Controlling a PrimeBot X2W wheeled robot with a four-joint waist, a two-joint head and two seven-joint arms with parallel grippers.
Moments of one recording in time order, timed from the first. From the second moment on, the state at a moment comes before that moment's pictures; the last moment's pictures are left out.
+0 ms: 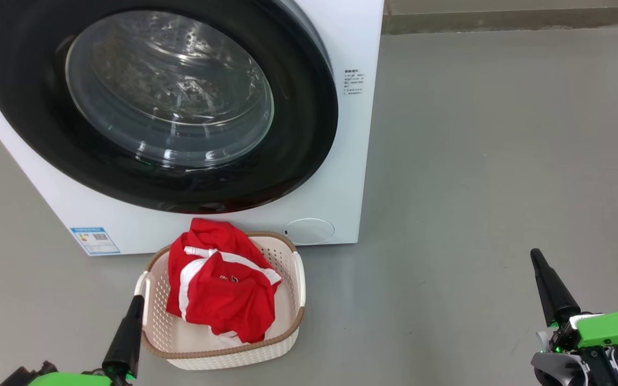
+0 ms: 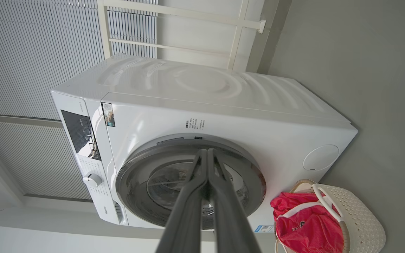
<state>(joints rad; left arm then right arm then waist) -0.07 0.05 0.06 0.26 -1.62 -0.12 0.10 -0.06 -0.05 -0.12 0.27 1.61 0.13 0.10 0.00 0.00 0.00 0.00</state>
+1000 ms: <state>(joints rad) -0.07 0.05 0.07 0.26 -1.62 -0.12 0.10 -0.06 -0.05 -0.12 0.27 1.61 0.13 0.11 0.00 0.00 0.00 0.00</state>
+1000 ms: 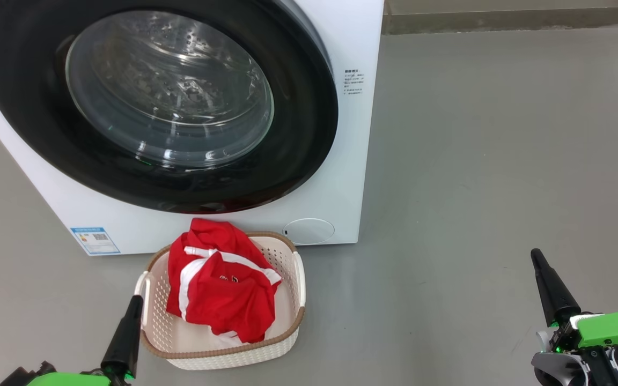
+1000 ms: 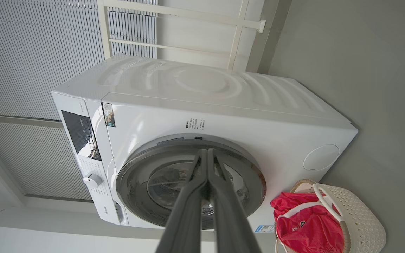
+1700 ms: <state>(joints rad) -0.07 0.05 0.07 0.26 -1.62 -0.12 0.10 -0.06 -0.05 -0.13 0.27 1.61 0.13 0.11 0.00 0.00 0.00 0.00</state>
